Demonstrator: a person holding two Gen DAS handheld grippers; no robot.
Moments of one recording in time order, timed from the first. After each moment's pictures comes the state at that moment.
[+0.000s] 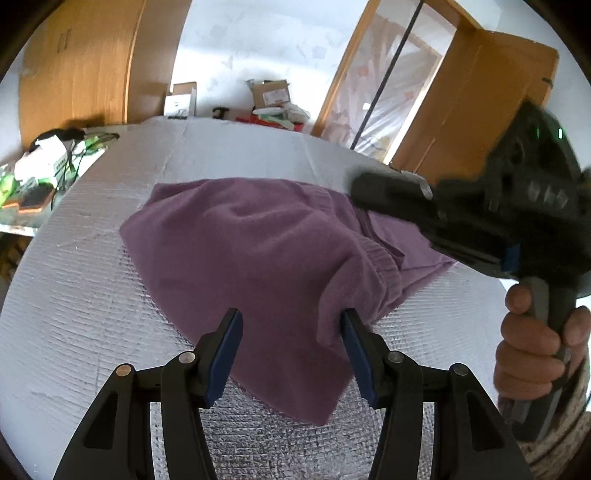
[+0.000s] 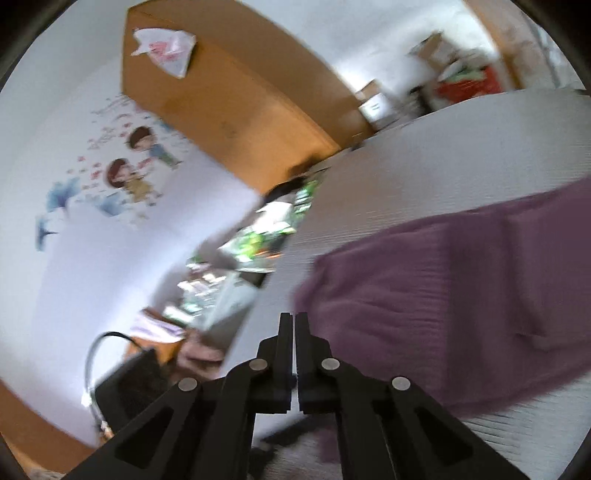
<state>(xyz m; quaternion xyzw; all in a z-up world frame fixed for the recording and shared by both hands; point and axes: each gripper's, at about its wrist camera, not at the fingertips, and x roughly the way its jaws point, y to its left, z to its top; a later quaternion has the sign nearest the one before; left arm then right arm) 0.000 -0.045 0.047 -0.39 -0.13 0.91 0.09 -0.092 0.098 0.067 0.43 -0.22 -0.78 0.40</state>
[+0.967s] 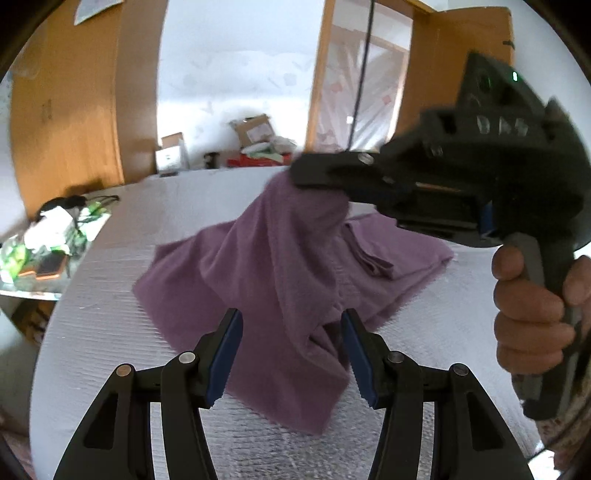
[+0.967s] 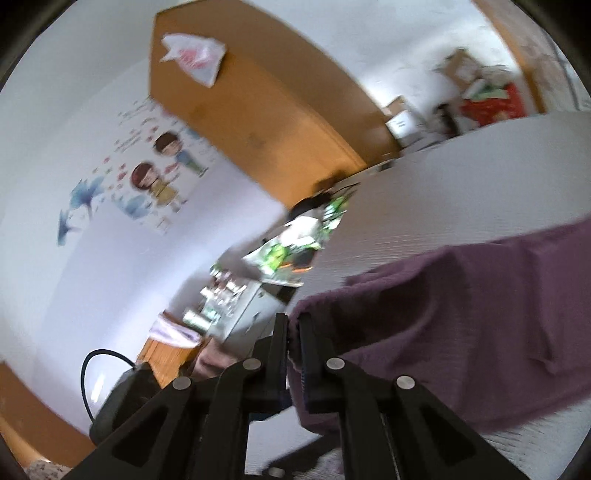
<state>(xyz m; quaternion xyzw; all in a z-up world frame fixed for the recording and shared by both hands) 0.019 -0.022 0.073 -0.33 -0.04 0.94 0.07 -0.096 0.064 0.101 0.40 -0.23 -0.76 0.47</state>
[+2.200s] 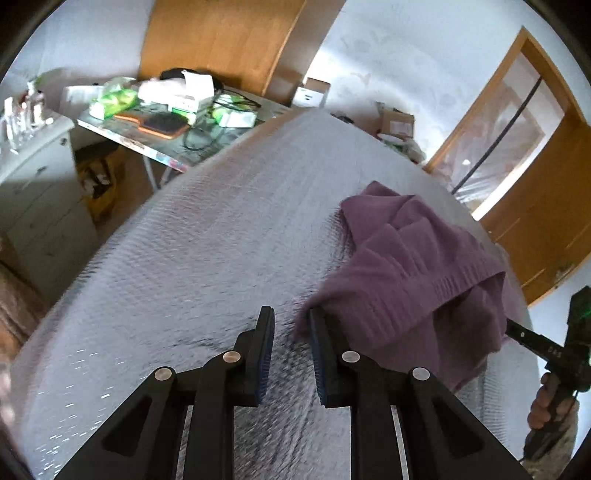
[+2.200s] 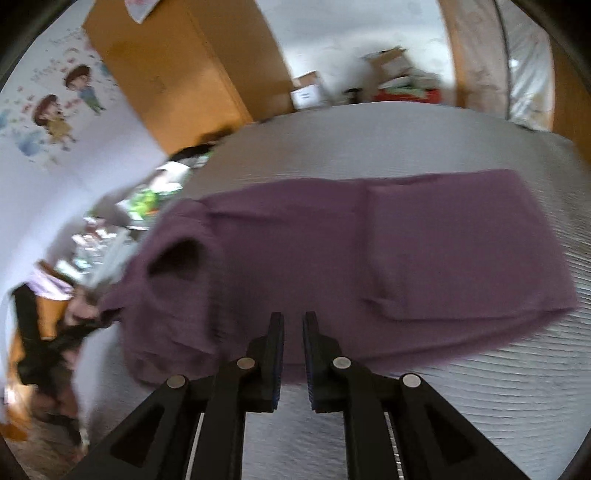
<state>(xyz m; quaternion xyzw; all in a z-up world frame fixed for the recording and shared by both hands) 0.074 -0.180 0.020 -0.38 -0.25 0.88 -0.11 -0.087 0.125 0.034 0.47 -0.04 -0.85 0.25</state>
